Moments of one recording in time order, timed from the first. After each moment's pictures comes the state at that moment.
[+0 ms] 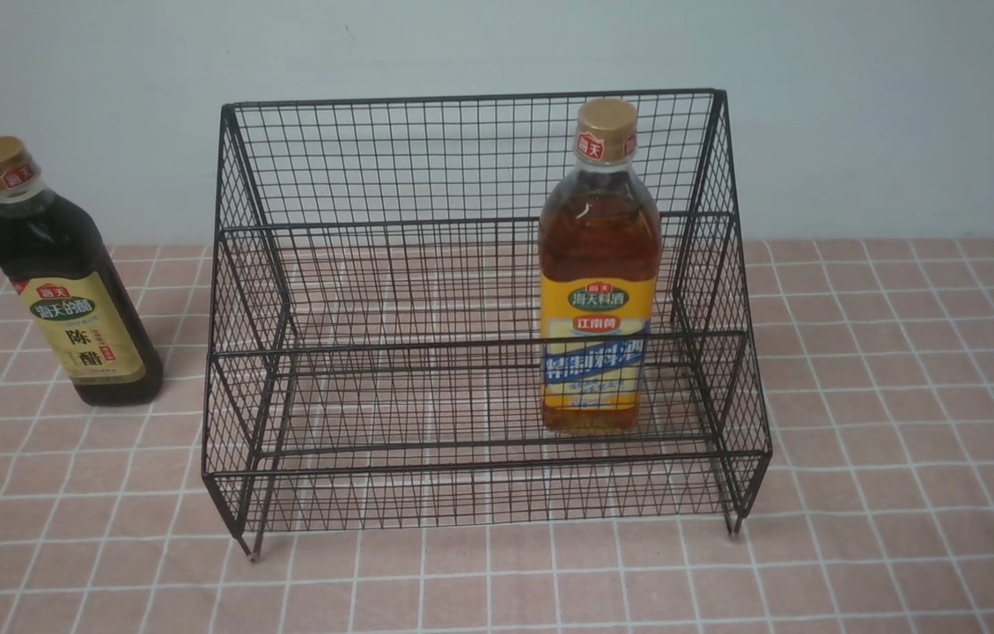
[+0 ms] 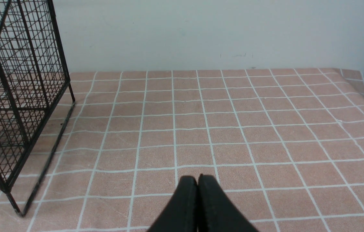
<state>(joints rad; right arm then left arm) -0.03 -0.01 0.02 -0.08 0.37 0.12 -0.01 -0.01 0.03 -0.26 -0.05 -0.14</state>
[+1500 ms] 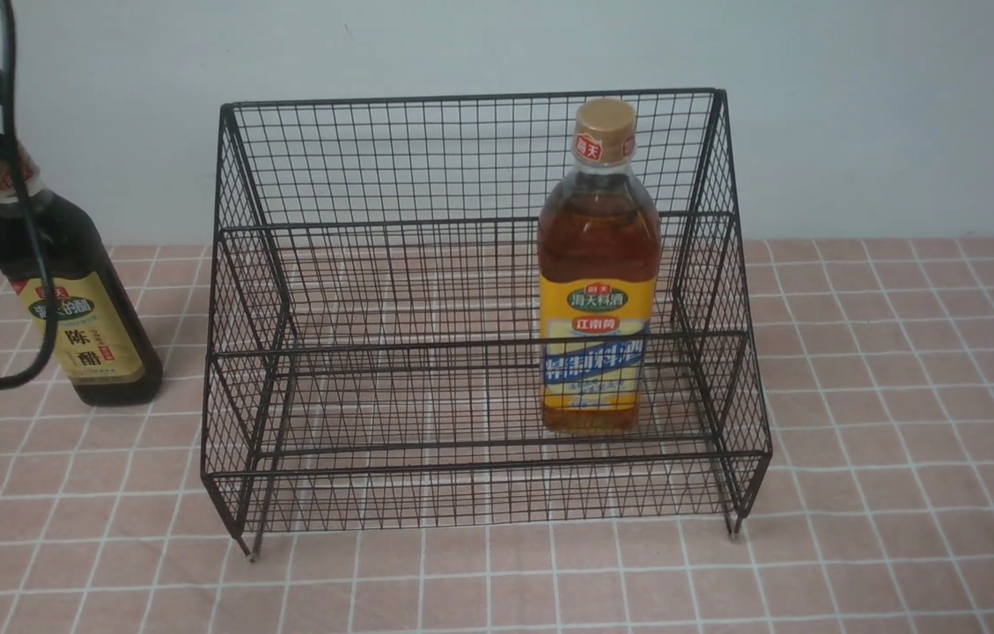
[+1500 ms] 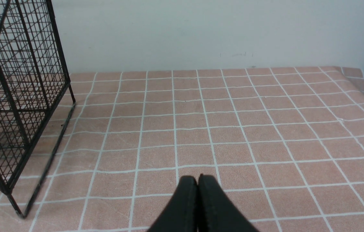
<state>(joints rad) -0.03 -0.01 0.02 -0.08 0.37 0.13 0.10 1.38 -0.88 -0.44 -0.40 0.25</state>
